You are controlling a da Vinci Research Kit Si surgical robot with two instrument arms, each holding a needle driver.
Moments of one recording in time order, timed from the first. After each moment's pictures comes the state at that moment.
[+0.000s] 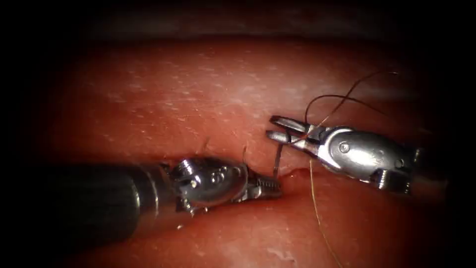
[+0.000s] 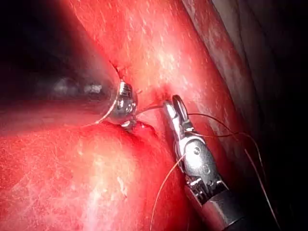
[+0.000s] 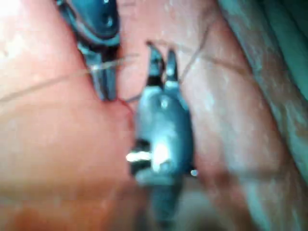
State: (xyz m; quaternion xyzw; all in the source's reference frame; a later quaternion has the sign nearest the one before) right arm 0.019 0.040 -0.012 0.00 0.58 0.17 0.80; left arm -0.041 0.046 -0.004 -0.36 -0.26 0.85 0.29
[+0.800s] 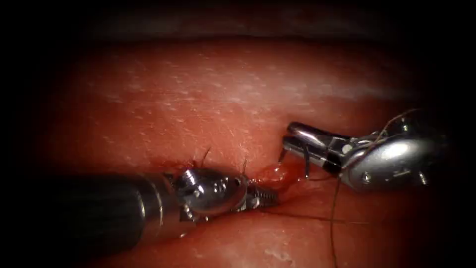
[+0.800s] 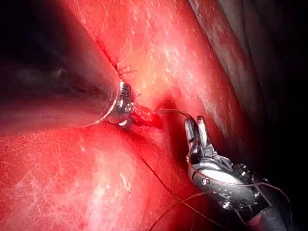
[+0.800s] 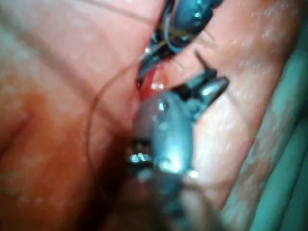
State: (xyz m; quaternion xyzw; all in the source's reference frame) right arm 0.018 0.039 -0.018 -0.25 0.63 -0.01 0.74; left arm -0.041 0.044 -0.005 -0.35 -0.29 0.85 0.27
